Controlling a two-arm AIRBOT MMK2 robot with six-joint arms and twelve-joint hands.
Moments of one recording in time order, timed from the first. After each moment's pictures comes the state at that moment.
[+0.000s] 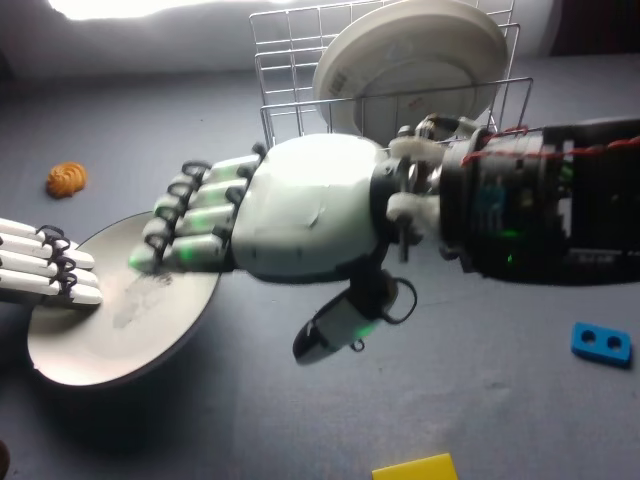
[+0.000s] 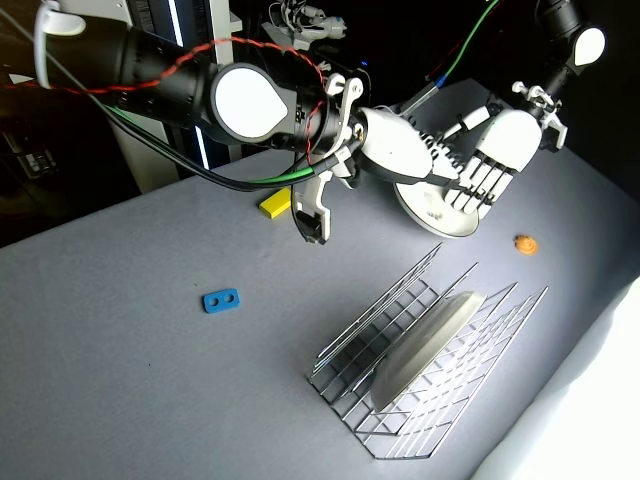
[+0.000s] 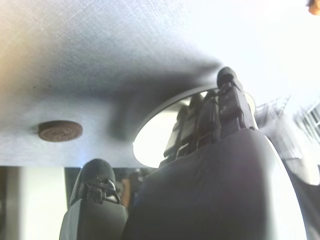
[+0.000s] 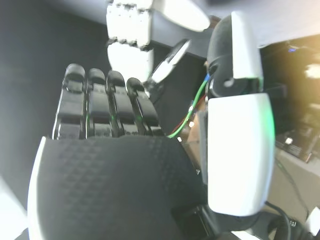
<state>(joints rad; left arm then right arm) 1.02 -1.12 1.98 1.48 -1.24 -0.20 -0.40 -1.35 1.07 -0.87 0.17 -0.35</state>
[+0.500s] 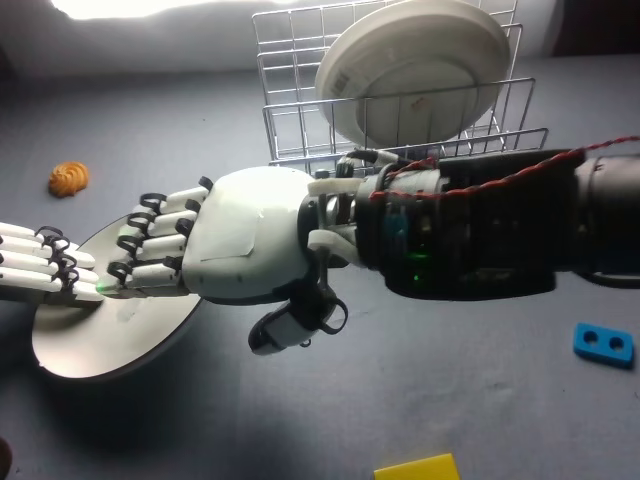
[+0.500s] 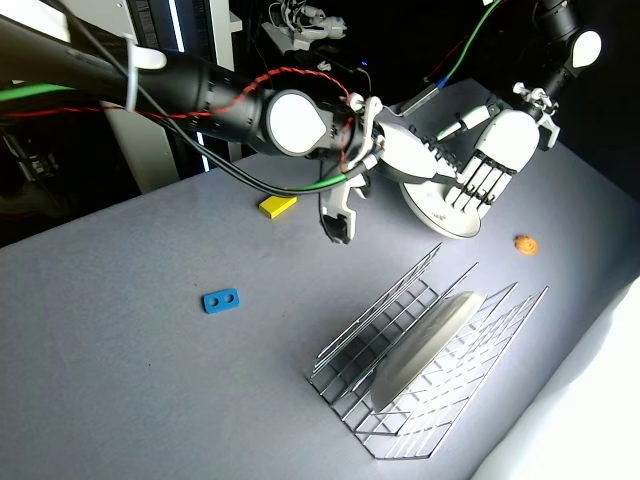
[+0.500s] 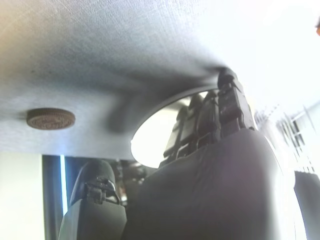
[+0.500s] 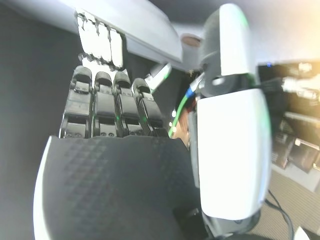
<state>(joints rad) 1.06 -1.14 2.00 1.43 -1.26 -0.27 -0.46 -1.53 1.22 -0.87 0.15 -0.42</state>
